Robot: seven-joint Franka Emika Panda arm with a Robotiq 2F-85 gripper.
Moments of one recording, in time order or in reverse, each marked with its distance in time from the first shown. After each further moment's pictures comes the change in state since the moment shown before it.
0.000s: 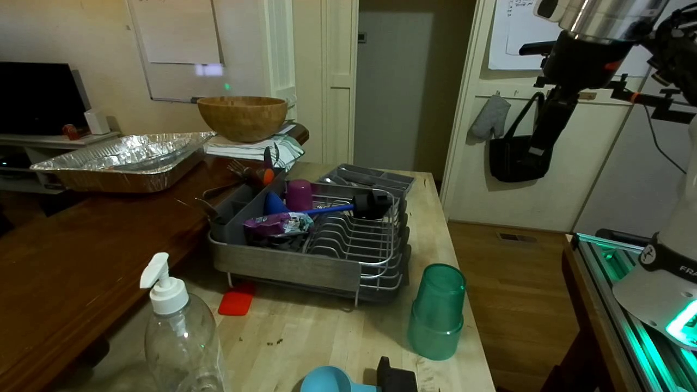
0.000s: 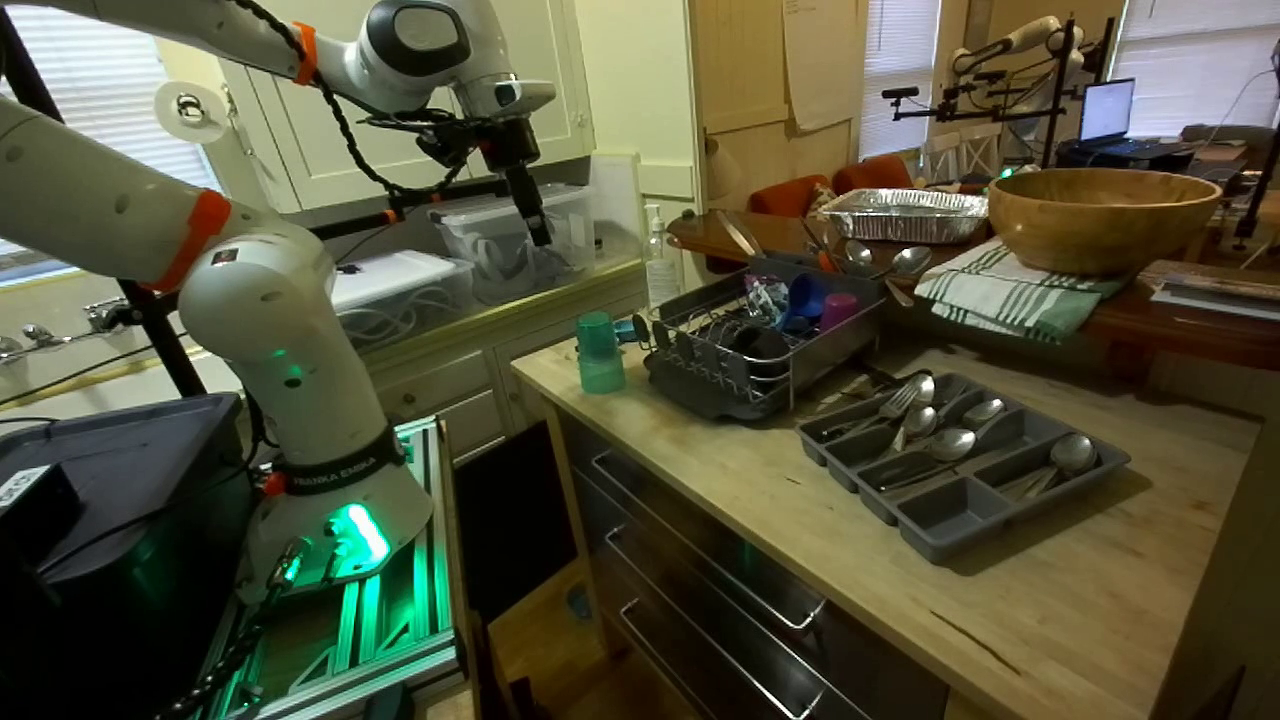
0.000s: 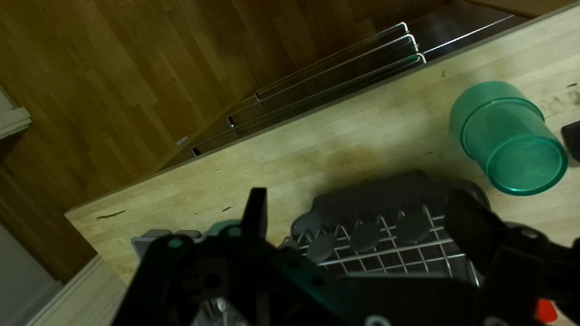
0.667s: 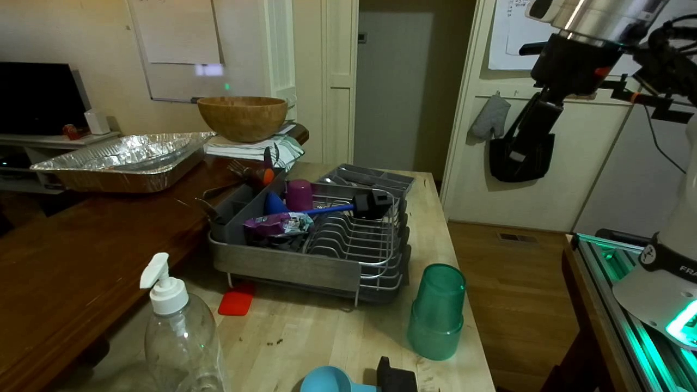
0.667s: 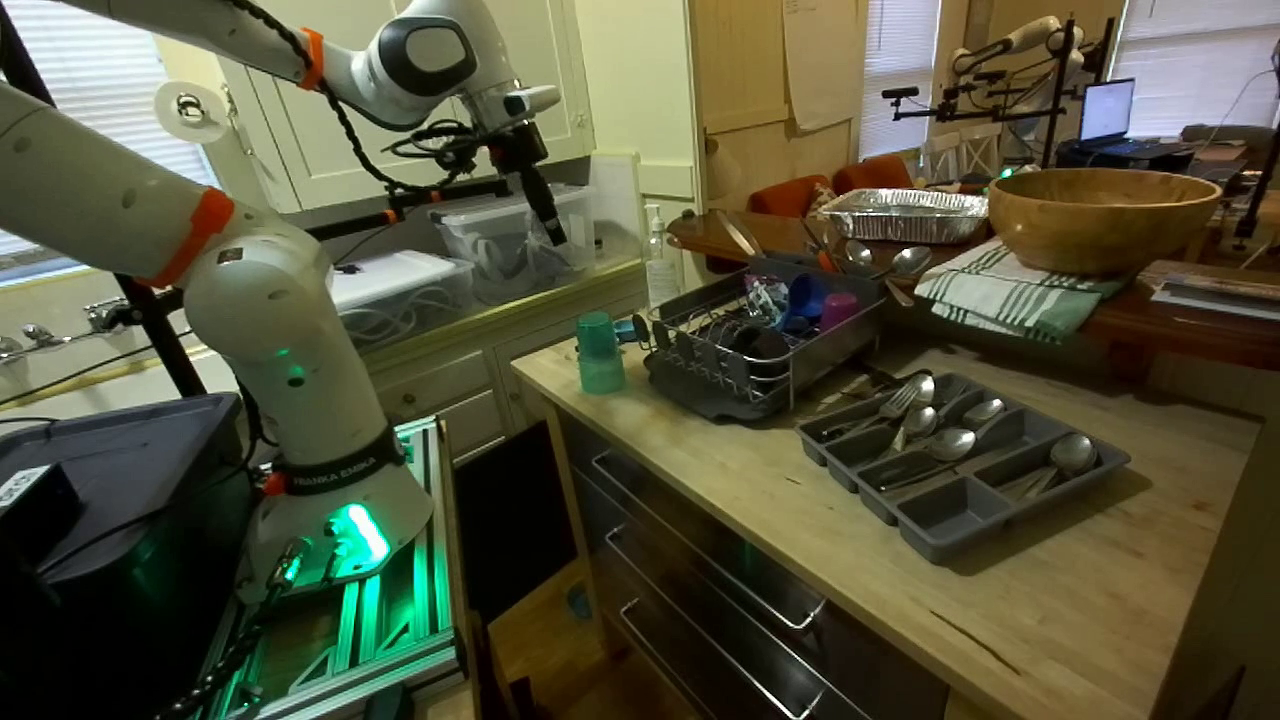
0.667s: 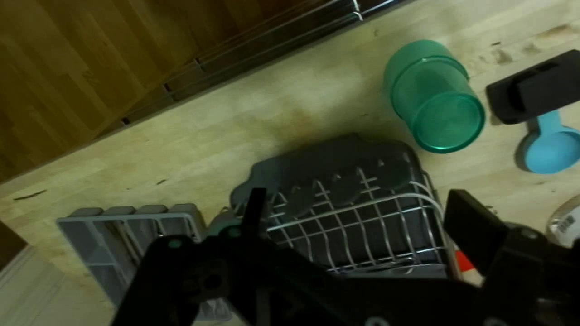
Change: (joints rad) arm 0.047 0.058 0.003 -0.020 0.062 0.213 0.022
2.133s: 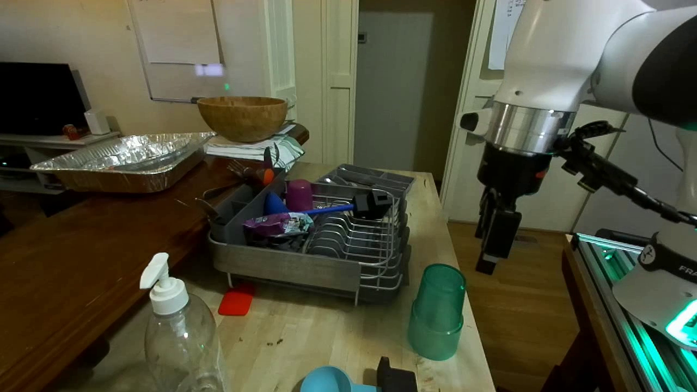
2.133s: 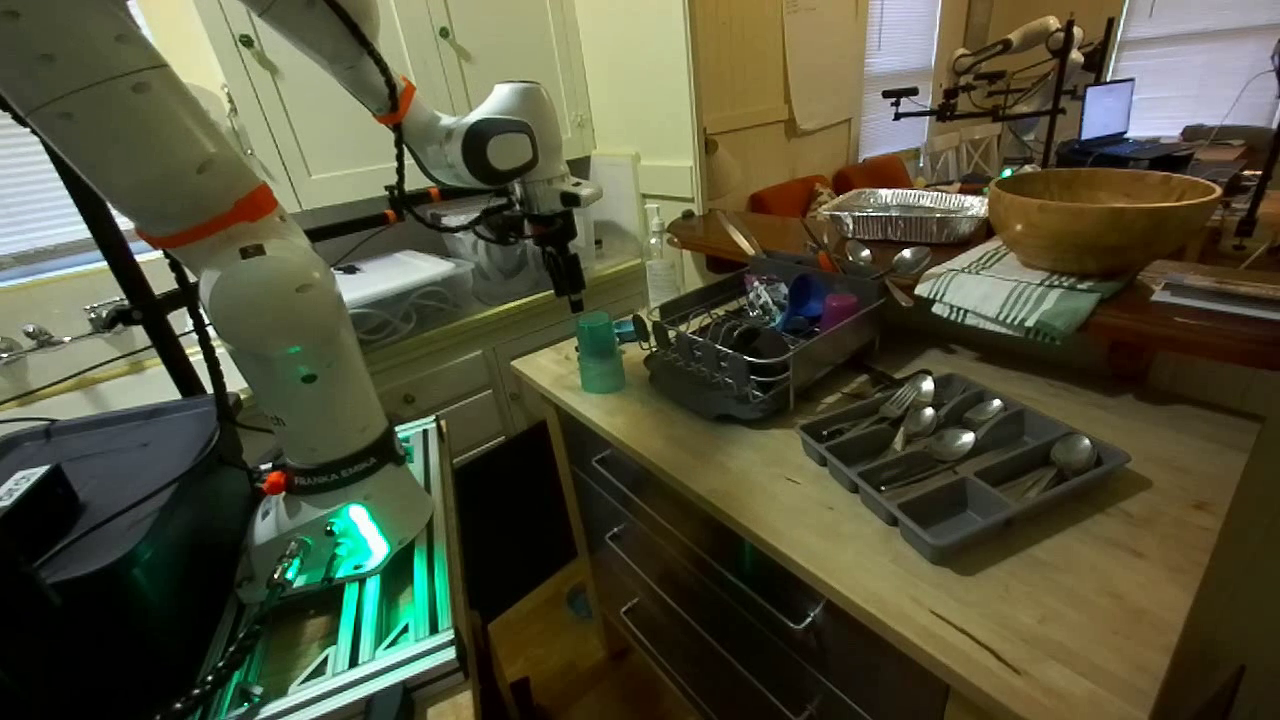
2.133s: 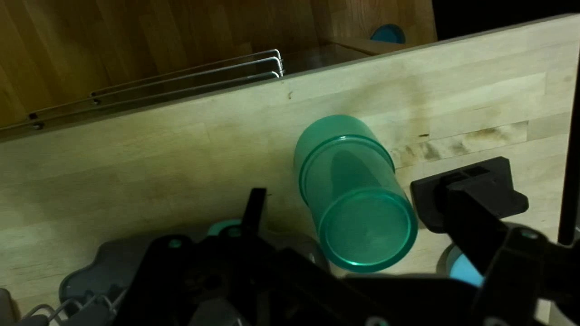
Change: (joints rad) arm 0.148 0.465 -0.091 0.014 0.075 0.313 -0.168
